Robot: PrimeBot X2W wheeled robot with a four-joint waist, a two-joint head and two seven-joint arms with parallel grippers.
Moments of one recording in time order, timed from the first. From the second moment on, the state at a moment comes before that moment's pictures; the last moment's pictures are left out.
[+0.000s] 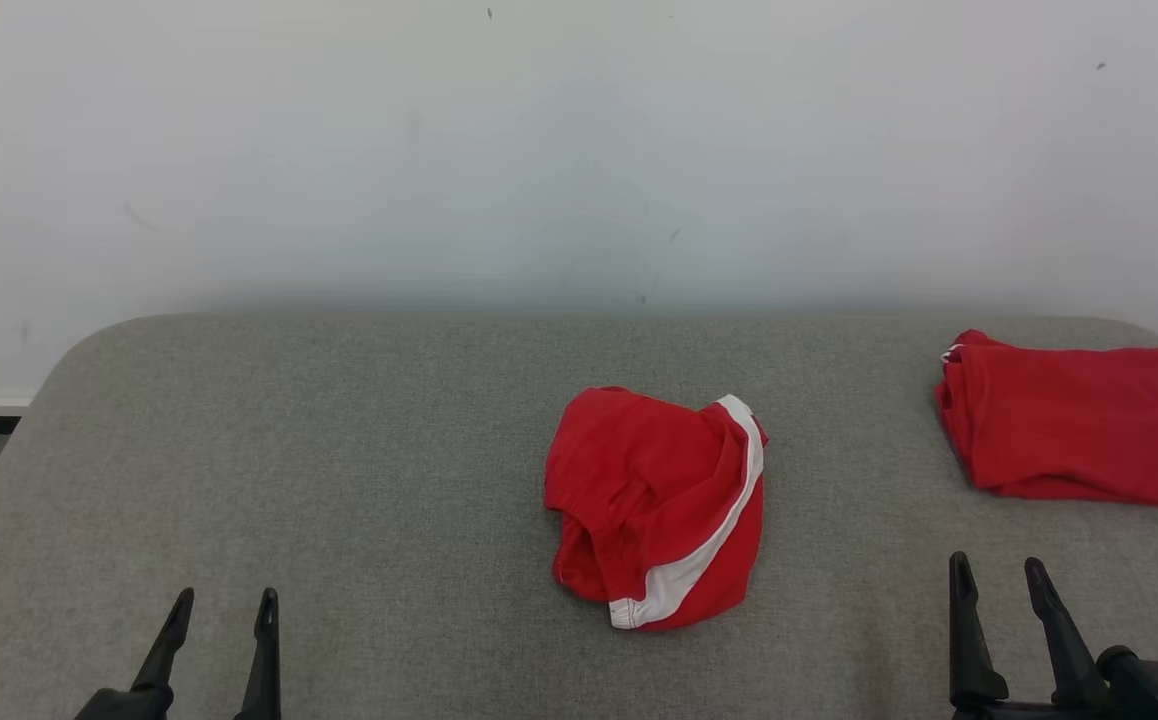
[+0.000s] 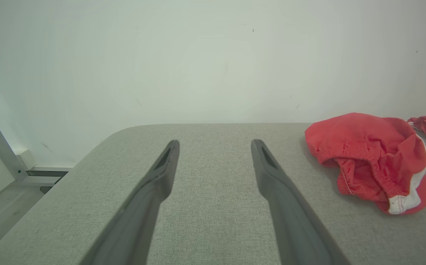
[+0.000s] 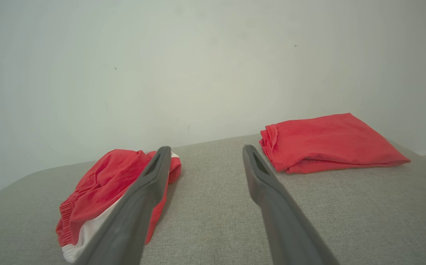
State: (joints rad) left arm 0.00 0.37 -0.25 0.16 -0.42 0.09 -0.26; right arm 0.10 -0.05 -0.14 0.08 0.21 0.13 -0.19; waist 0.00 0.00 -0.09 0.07
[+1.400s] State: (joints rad) left arm -0.18 0.21 -0.45 0.29 -0.42 -0.01 -0.25; right arm 0.08 -0.05 -0.11 0.08 0.20 0.13 -0.18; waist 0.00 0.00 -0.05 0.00
